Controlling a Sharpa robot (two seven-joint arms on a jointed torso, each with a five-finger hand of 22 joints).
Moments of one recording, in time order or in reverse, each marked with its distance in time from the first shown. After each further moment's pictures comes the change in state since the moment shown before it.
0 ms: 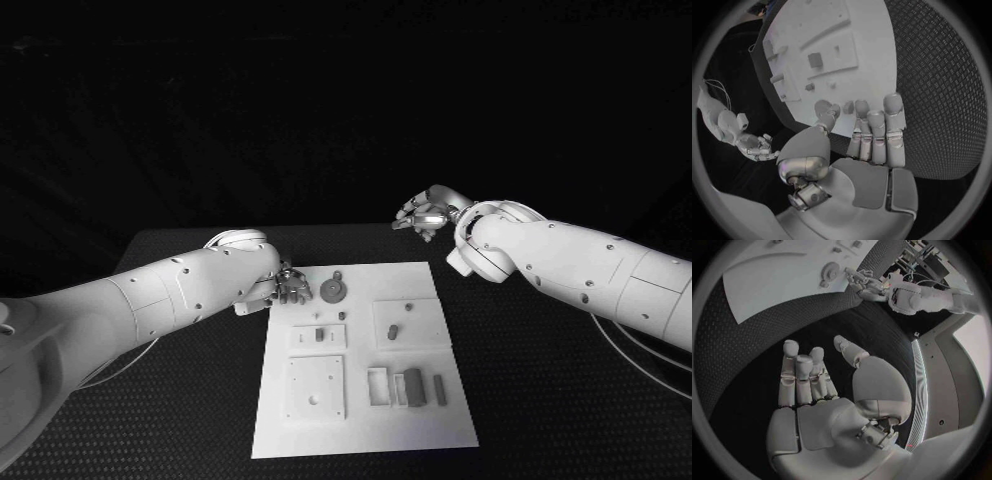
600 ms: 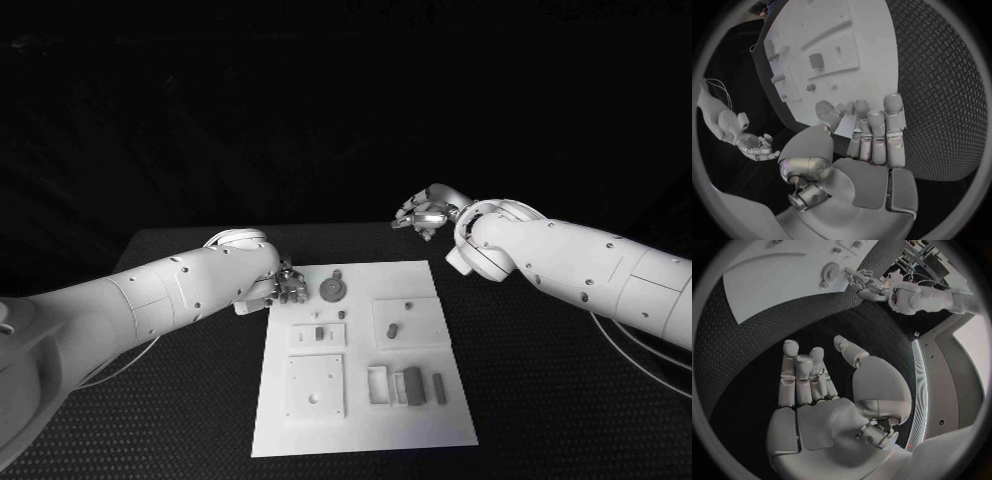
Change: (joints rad) left arm 0.000 0.000 -0.001 0.000 0.010 0.003 0.005; left_hand 0.068 0.005 0.060 0.028 -0.054 0.003 0.001 0.000 -0.003 0.000 0.000 0.004 -0.006 0.001 0.002 0.000 0.004 0.000 0.005 -0.002 0.000 0.005; right arm 0.000 0.000 0.000 0.001 0.000 0.001 0.000; right_hand 0.000 0.000 0.000 0.000 0.000 0.001 -0.002 0.000 0.000 0.000 0.000 0.004 0.000 0.000 0.000 0.000 0.000 -0.003 0.000 0.000 0.000 0.000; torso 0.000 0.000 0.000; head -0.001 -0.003
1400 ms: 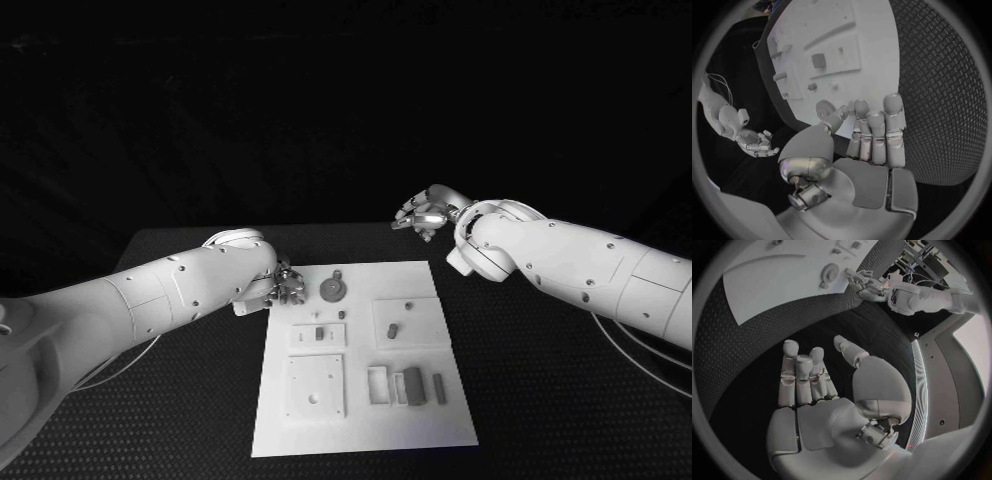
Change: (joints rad) left arm 0.000 -0.006 0.000 -0.003 0.038 0.001 0.001; left_hand 0.036 0.017 0.088 0.032 -0.006 0.040 -0.006 0.014 0.006 0.009 -0.005 0.008 -0.004 0.014 -0.007 0.000 0.005 0.000 0.009 -0.005 0.008 0.012; right arm 0.000 -0.003 0.000 0.004 0.000 0.008 -0.002; right_hand 0.000 0.000 0.000 0.000 0.000 -0.003 0.000 0.000 -0.001 0.000 0.000 0.000 -0.001 0.000 0.000 0.000 0.000 -0.002 0.000 0.000 0.000 0.000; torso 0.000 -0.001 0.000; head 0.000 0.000
